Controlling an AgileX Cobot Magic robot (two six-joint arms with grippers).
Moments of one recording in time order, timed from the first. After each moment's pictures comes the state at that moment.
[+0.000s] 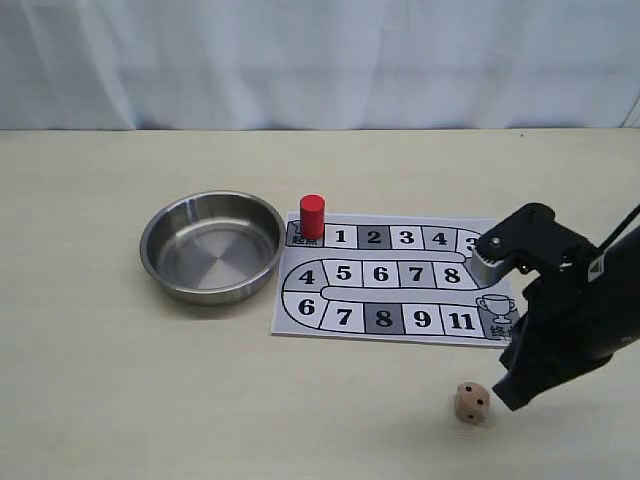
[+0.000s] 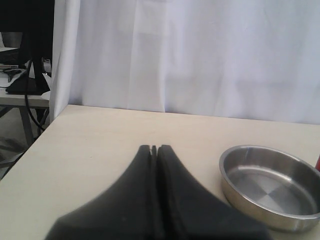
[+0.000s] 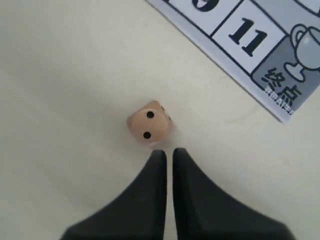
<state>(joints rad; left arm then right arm) 0.02 0.00 0.01 0.04 0.15 -0.10 0.29 1.39 -0.70 0.16 0.71 -0.49</state>
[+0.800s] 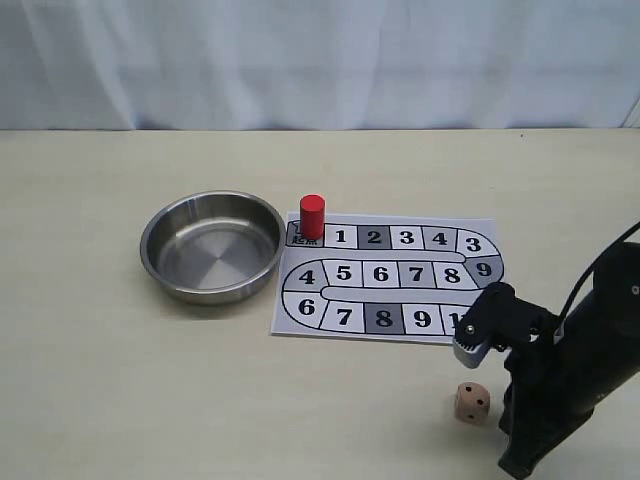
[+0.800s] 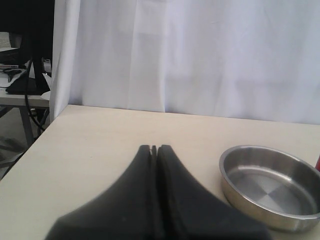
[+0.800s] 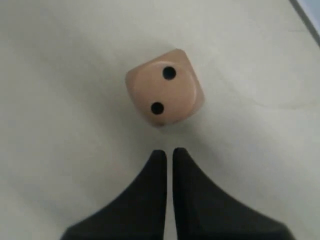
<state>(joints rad) 0.02 0.00 0.01 0.04 0.15 -0.10 0.29 1.61 -0.60 0.17 0.55 -0.69</state>
